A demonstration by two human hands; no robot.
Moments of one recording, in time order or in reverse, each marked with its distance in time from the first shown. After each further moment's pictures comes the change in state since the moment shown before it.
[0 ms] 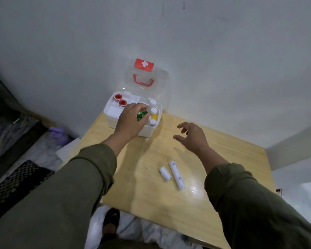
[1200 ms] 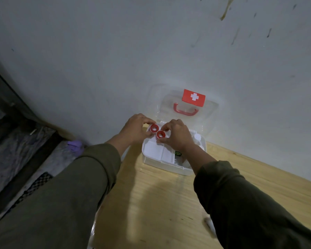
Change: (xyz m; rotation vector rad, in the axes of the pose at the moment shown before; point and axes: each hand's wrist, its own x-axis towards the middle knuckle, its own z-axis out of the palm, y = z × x) left_hand 0.126 -0.129 -0.071 0.103 -0.333 -0.158; right_hand 0.159 -0.174 0.085 -0.144 -0.069 -0.168
